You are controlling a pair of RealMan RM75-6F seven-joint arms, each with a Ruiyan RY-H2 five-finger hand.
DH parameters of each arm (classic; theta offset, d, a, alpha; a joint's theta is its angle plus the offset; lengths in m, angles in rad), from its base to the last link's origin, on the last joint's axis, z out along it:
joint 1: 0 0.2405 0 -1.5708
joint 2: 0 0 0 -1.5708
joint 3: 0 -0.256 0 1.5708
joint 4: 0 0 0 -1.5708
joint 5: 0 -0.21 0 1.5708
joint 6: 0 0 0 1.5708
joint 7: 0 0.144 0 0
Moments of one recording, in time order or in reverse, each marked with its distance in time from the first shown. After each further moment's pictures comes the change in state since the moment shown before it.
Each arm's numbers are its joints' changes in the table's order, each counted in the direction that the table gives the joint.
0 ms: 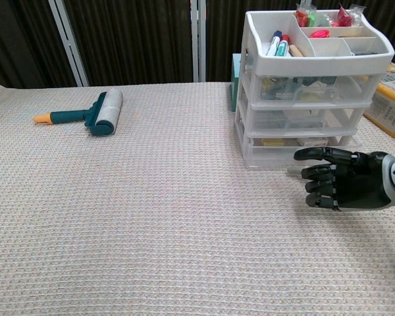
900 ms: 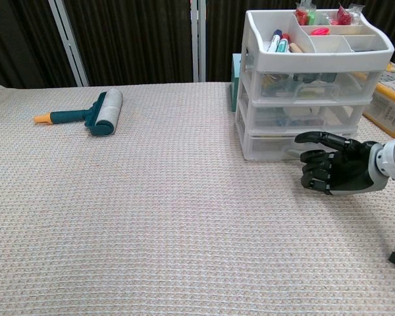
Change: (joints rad) left arm -0.008 -0.008 0.003 0.007 0.009 -0.011 0.014; right arm 0.082 -0.068 -0.002 0.172 -0.111 -0.012 0.080
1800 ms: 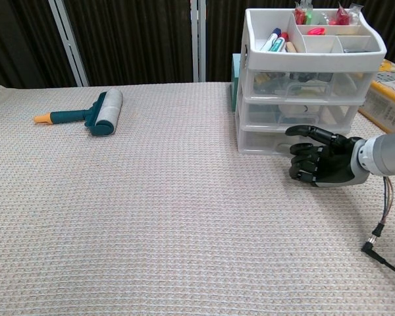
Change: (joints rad) left arm -0.010 0.010 -0.003 0.002 -0.004 -0.019 -0.026; right arm 0.022 -0.093 -0.054 0.102 -0.012 0.016 -0.011
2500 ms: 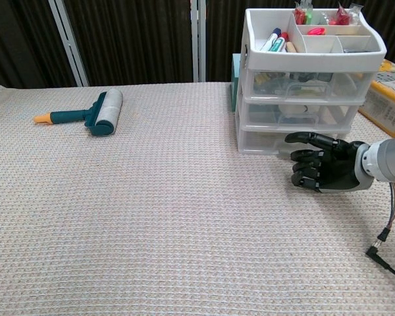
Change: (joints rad) left arm -0.001 -0.003 0.004 0.003 0.003 -0.003 -0.007; right arm -0.016 0.022 0.023 -0.062 0.017 0.033 -0.047
